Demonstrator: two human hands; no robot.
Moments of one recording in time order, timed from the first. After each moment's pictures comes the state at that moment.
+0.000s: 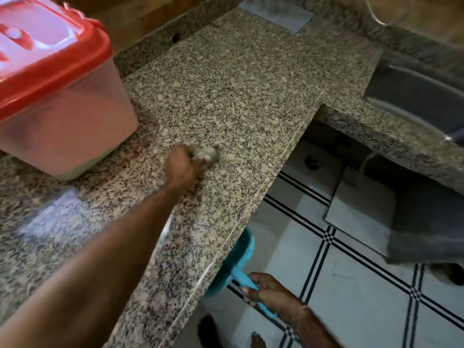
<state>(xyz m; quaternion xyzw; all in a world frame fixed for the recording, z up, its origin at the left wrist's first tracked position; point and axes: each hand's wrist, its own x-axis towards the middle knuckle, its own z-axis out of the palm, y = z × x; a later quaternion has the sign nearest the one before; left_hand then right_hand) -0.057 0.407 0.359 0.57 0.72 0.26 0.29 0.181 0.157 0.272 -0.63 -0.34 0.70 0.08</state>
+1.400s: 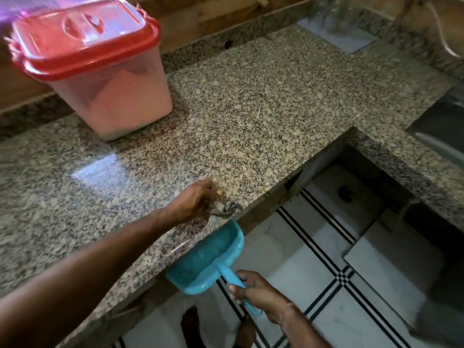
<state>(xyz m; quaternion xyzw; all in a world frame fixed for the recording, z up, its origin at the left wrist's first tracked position) -0.027 0.289 0.328 0.77 0.57 0.16 0.25 0.248 0.173 0.287 -0.51 -0.44 0.74 0.01</state>
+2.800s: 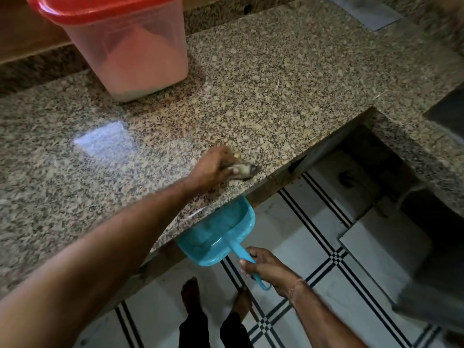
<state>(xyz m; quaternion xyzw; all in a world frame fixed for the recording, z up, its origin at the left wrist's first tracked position) -0.018 0.284 0.337 0.70 0.62 0.23 0.29 0.241 0.152 0.287 -0.53 -0.45 0.72 0.01</state>
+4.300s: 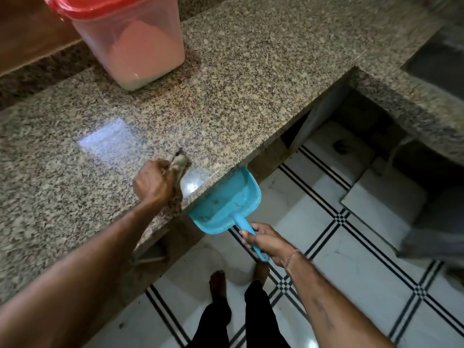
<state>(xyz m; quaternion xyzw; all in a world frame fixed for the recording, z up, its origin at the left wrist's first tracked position) -0.098 0.111 0.369 0.41 0.87 0.22 0.17 0.200 0.062 0.312 -0.55 -0.40 0.73 0.08</state>
